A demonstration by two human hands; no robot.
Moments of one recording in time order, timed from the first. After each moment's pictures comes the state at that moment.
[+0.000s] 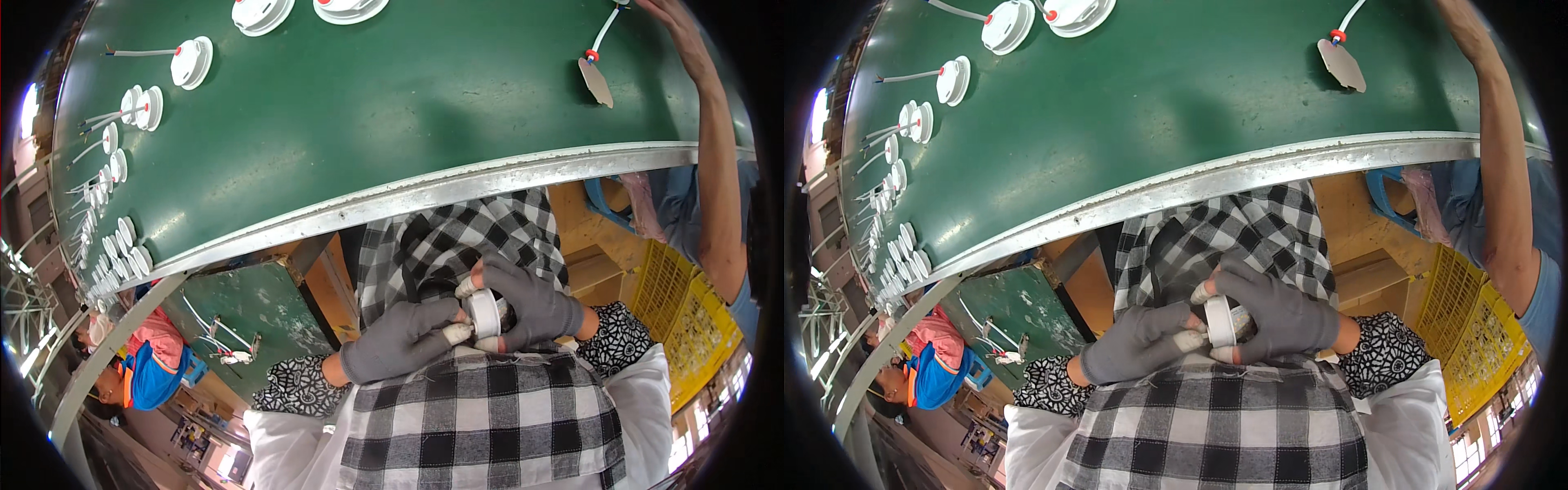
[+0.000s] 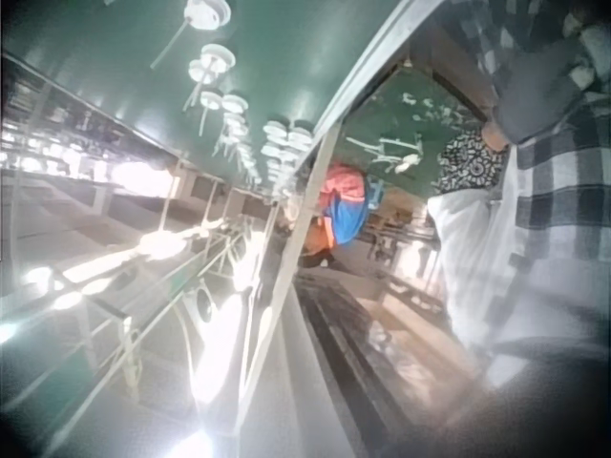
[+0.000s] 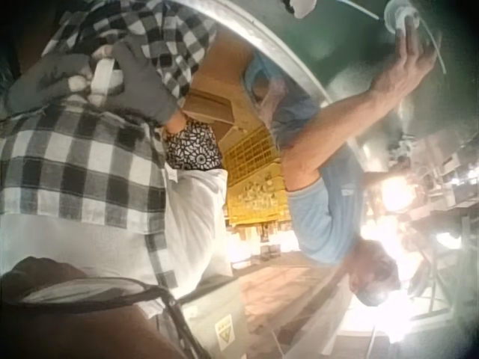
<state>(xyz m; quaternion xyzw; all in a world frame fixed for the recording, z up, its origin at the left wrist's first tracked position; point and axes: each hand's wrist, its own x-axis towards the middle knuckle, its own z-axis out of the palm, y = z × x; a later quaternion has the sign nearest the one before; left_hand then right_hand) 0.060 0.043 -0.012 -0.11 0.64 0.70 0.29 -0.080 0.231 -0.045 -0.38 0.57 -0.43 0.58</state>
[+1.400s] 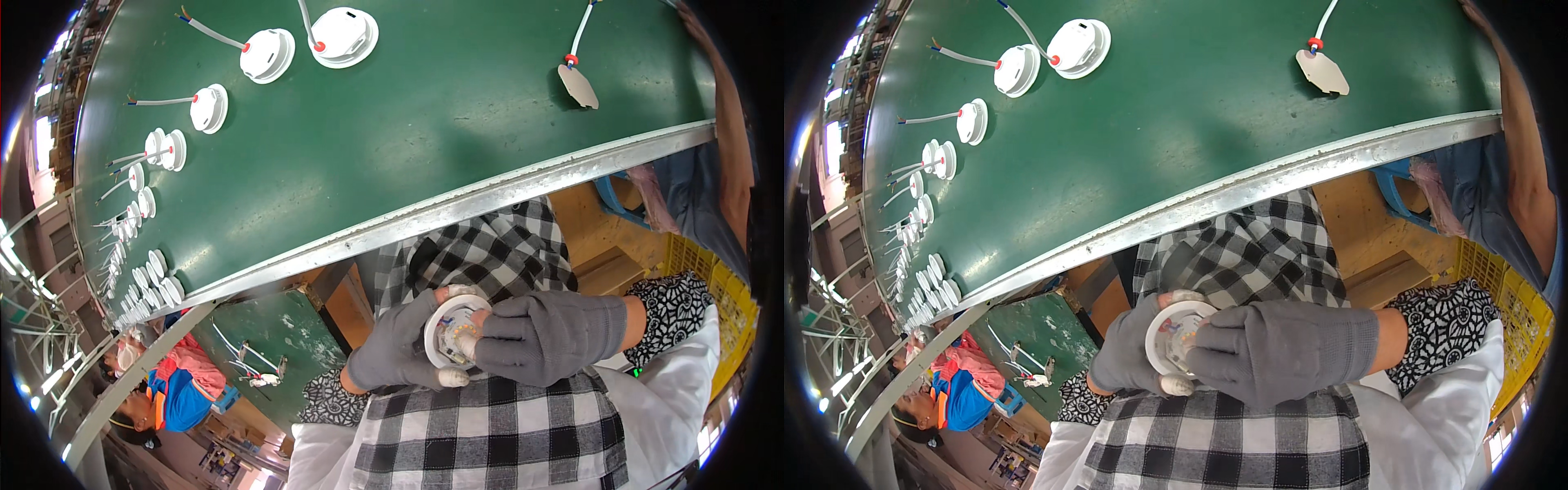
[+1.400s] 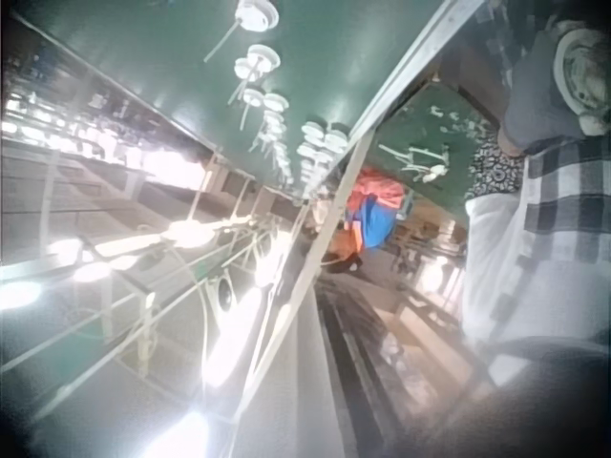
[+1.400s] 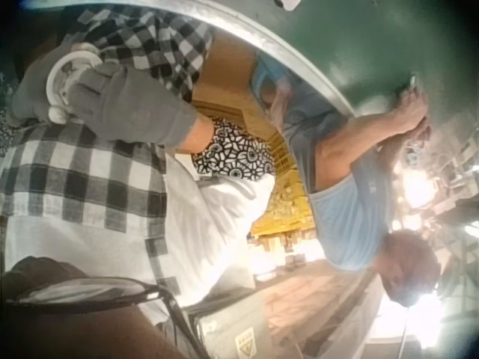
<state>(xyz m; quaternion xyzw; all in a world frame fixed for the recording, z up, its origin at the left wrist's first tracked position) 0.047 0.024 0.004 -0.10 0.67 0.69 0.26 -0.105 0.215 0.007 -0.77 0.53 -0.35 0.07</state>
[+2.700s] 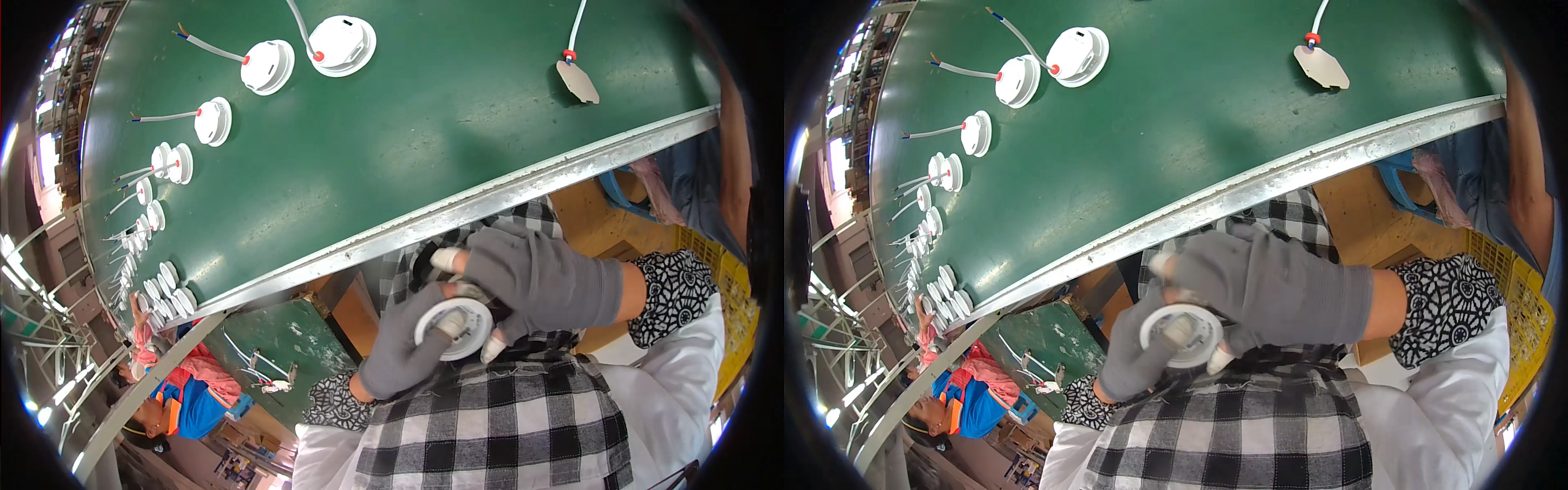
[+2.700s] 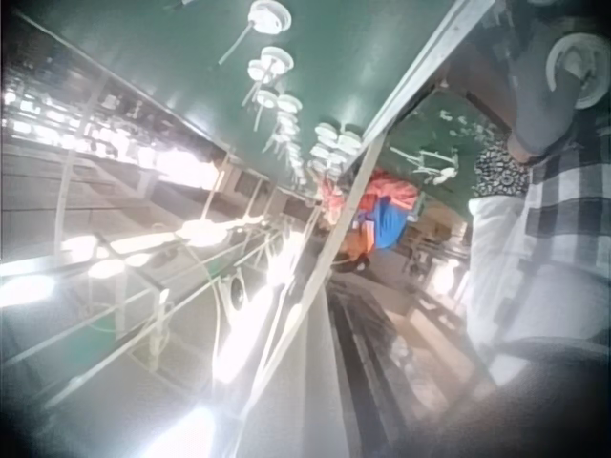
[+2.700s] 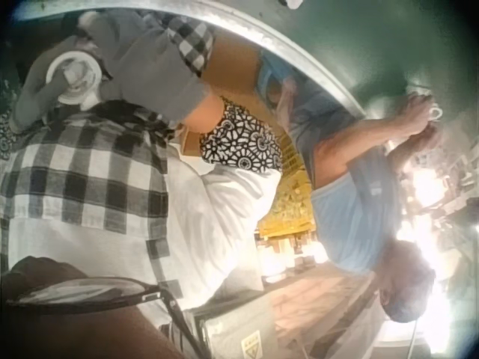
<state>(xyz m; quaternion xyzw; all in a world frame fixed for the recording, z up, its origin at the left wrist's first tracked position) 0.037 0.041 0.015 -0.19 0.68 0.68 0.20 -0.128 0.198 0.000 -0.64 0.66 -0.34 0.20</state>
